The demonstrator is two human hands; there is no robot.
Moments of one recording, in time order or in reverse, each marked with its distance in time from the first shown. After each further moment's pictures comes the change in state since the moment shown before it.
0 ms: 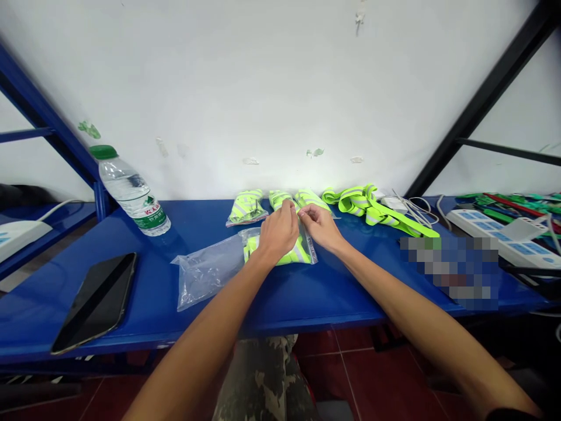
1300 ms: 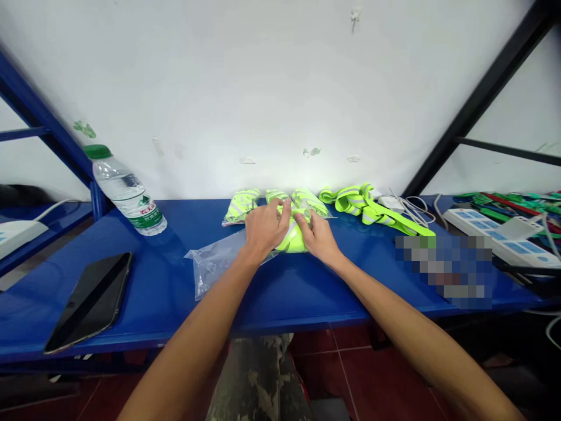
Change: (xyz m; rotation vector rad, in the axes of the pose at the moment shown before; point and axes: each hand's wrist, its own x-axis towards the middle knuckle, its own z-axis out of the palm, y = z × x) left_hand 0.006 -0.009 -0.008 -0.014 0.159 -0.085; right_hand -0.027 -0.006 0.000 -0.259 0.124 -0.123
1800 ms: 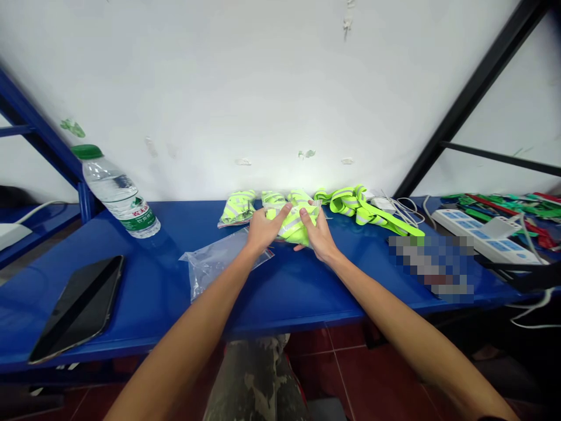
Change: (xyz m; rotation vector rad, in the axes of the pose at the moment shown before) left_hand 0.002 -0.007 0.024 -0.895 -0.114 -0.330; right_hand 0.000 -0.002 0.001 0.531 0.025 0.383
